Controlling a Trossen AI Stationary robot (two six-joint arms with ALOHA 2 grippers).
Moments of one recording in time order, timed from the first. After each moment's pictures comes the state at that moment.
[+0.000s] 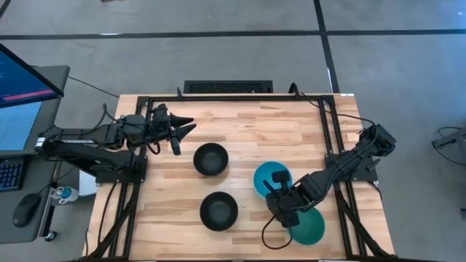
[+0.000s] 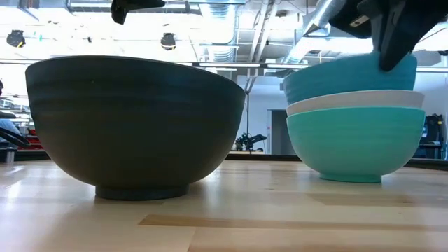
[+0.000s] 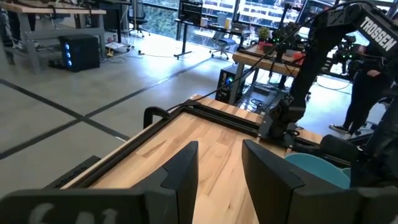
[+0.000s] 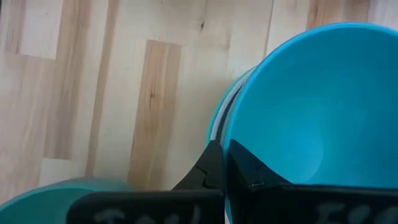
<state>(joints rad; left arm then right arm) 0.01 0.79 0.80 -0.12 -0.39 -0.22 0.58 1.65 1.28 -0.95 0.21 0.34</state>
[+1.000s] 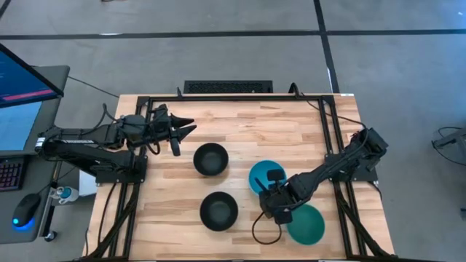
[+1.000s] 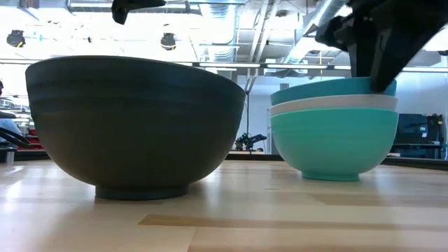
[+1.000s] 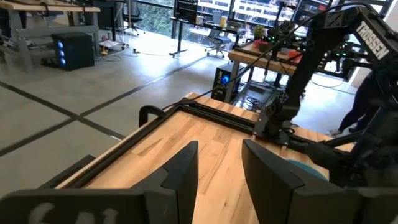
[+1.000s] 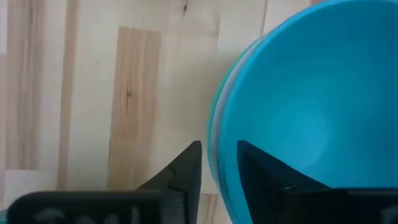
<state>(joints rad) 0.01 0.79 0.80 -0.13 -0.36 -0.23 0.53 1.74 1.32 -0.99 0.18 0.31</state>
